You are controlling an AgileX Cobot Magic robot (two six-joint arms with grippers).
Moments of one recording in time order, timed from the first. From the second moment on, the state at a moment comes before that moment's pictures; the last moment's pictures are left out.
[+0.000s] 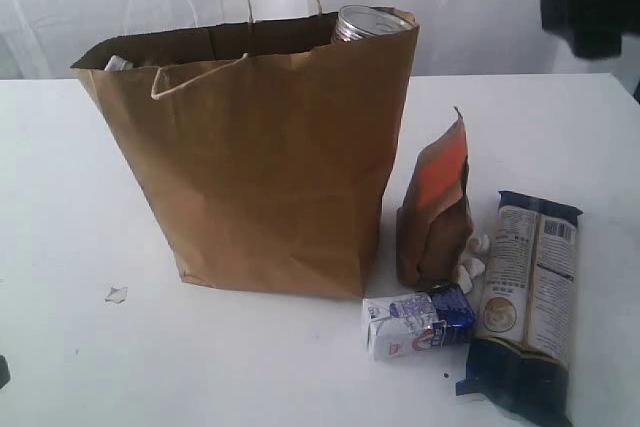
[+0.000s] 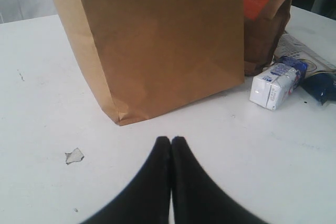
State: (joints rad) left arm -0.66 0.01 0.02 -0.09 0.26 0.02; right arm 0.55 0.99 -1.04 -0.57 0.77 0.58
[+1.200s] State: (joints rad) left arm -0.66 0.01 0.02 -0.09 0.26 0.02; right arm 0.42 1.19 -0.59 -0.36 0.46 0.21
